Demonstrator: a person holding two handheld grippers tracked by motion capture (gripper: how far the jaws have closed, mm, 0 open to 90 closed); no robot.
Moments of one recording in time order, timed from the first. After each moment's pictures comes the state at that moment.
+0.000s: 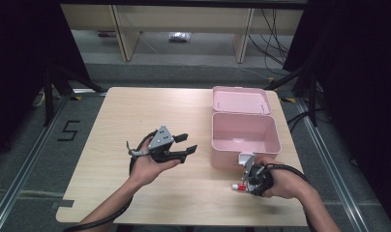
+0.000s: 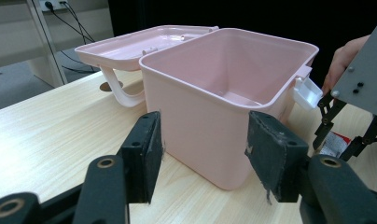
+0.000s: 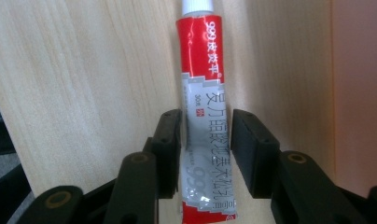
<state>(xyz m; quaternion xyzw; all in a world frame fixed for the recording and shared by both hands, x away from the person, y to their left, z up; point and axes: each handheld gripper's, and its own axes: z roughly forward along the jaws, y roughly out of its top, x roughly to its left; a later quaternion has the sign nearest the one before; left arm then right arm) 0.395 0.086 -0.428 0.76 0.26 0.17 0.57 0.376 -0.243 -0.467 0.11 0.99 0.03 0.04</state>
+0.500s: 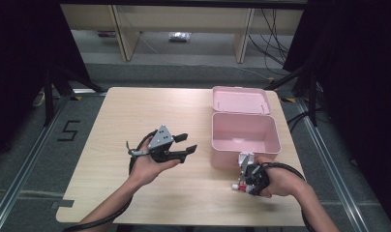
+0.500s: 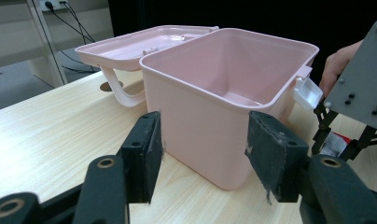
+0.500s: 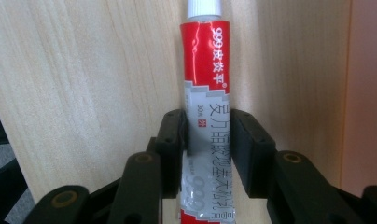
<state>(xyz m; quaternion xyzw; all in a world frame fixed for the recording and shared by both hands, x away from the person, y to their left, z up) 0.395 0.087 -0.427 0.76 0.26 0.17 0.57 0.382 -0.234 -0.471 0.10 1.00 0.01 0.02</state>
